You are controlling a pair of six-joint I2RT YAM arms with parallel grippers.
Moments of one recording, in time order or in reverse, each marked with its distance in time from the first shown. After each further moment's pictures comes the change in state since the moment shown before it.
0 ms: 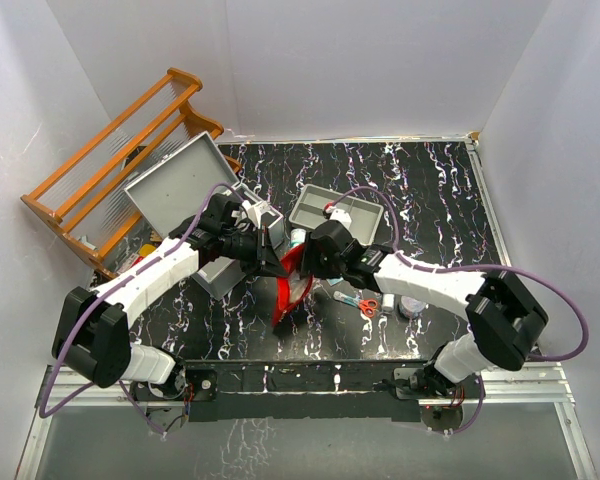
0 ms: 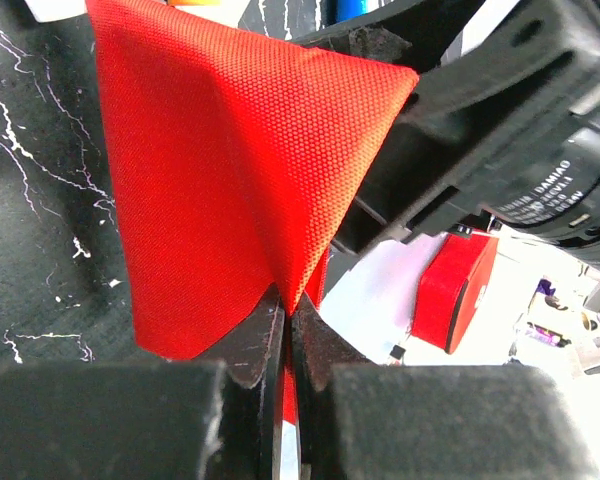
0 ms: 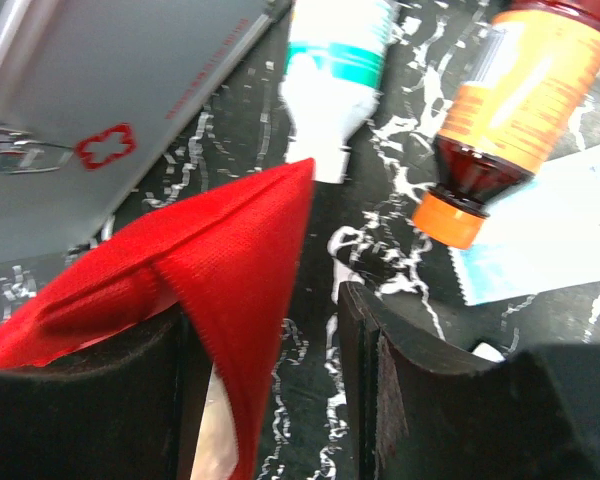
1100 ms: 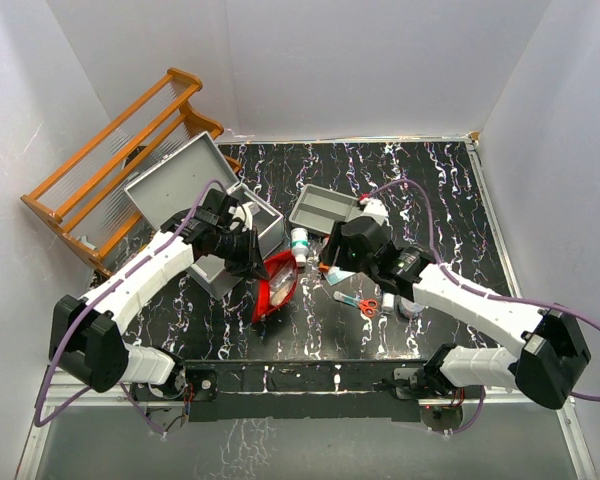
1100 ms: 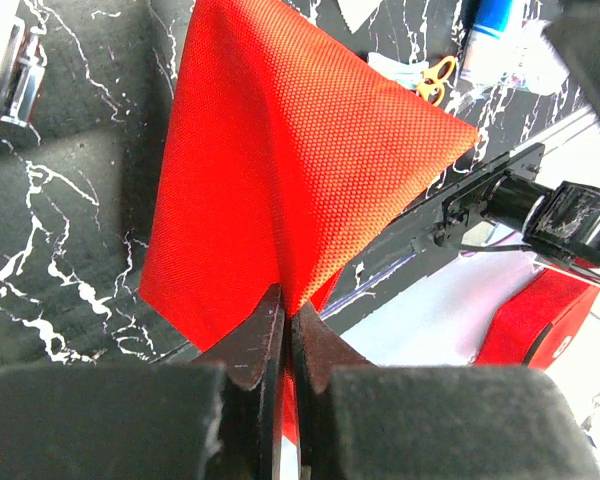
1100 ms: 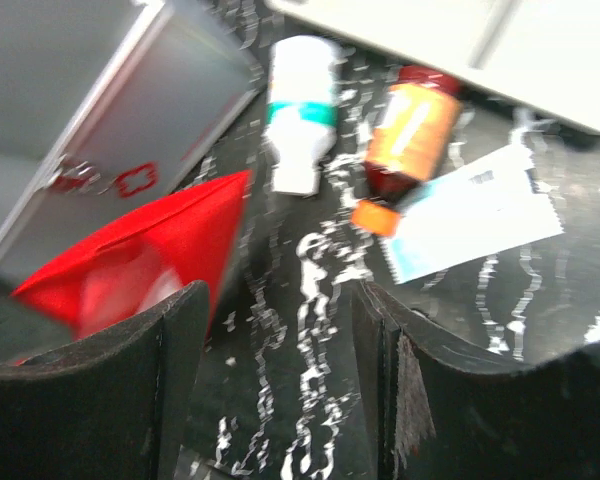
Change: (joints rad) left arm 0.000 -0.027 0.127 -0.344 -0.256 0.099; right arm -0.062 -0.259 -0.040 -0.162 0.150 -0.027
